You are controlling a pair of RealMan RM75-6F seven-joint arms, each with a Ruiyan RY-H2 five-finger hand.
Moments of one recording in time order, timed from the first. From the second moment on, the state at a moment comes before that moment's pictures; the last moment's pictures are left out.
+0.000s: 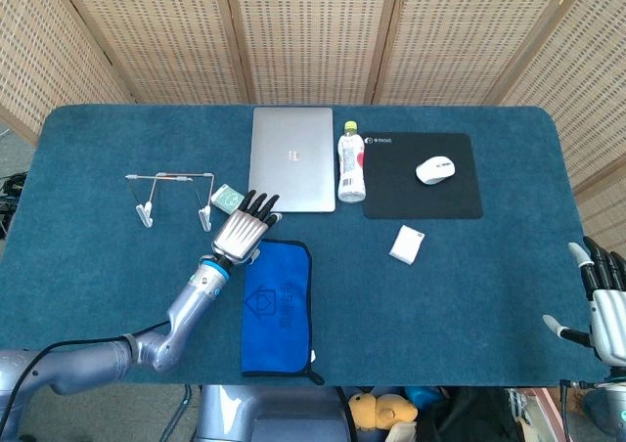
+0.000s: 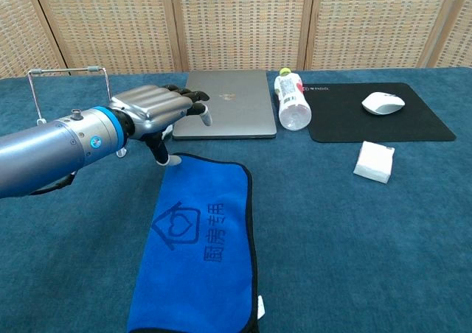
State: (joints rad) left arm -0.87 -1.75 -0.22 -1.25 1.05 0.89 0.67; right arm 0.05 -1.03 0.11 -1.69 -1.45 1.50 0.06
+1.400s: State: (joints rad) left arm -0.91 -1.83 -0.20 -1.13 0.85 0.83 0.70; right arm 0.06 -1.02 0.11 -1.69 -1.43 1.48 0.08
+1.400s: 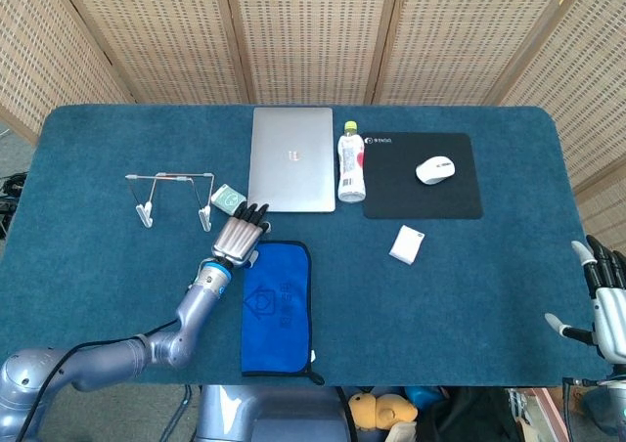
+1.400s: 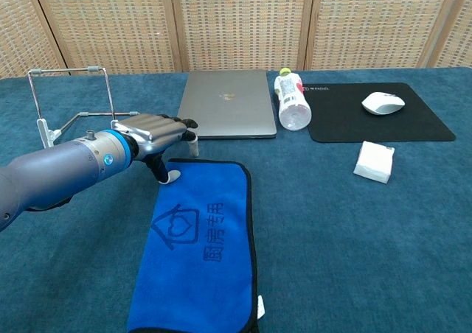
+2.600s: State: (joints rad) left arm -0.90 -1.79 -0.18 -1.24 0.75 0.89 0.71; right arm 0.06 -1.01 0.11 -1.70 -1.44 1.49 0.11
